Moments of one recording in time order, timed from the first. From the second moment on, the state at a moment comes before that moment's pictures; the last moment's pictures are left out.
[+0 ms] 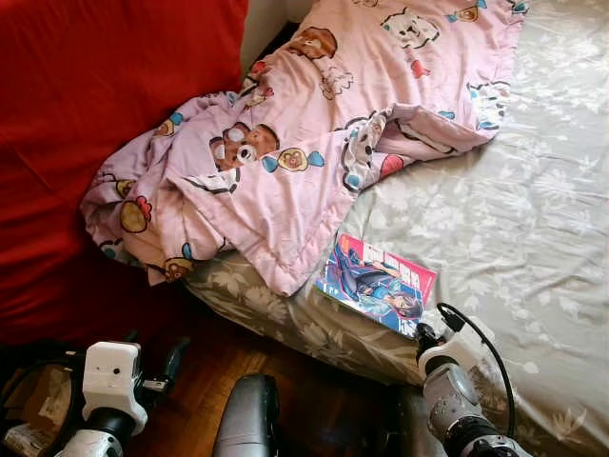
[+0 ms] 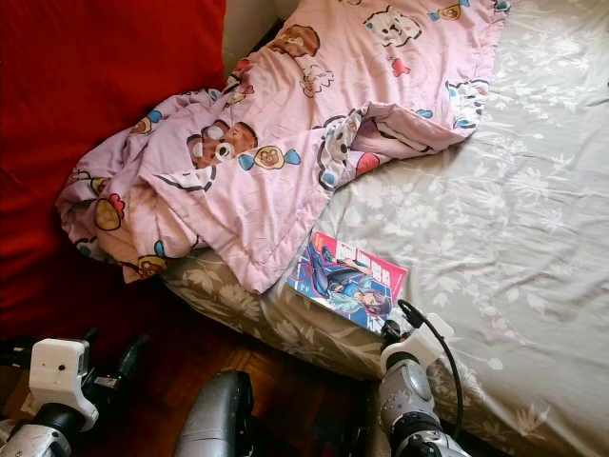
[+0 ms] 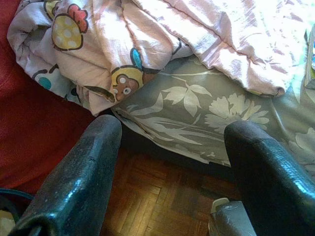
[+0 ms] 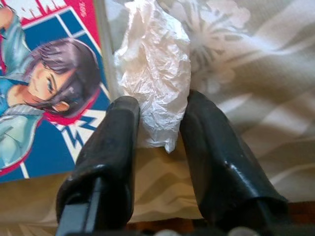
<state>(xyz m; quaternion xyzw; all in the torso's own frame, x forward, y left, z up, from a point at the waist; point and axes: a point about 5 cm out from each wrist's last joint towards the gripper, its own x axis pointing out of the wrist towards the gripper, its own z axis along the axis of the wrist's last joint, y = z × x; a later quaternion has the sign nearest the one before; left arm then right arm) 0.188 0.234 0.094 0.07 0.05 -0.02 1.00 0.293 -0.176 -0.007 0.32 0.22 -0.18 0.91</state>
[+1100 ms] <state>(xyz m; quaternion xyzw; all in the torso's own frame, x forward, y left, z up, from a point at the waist) 0.218 0.238 0.068 0.06 0.06 0.01 1.00 0.303 -0.196 0.009 0.27 0.18 -0.17 0.93</state>
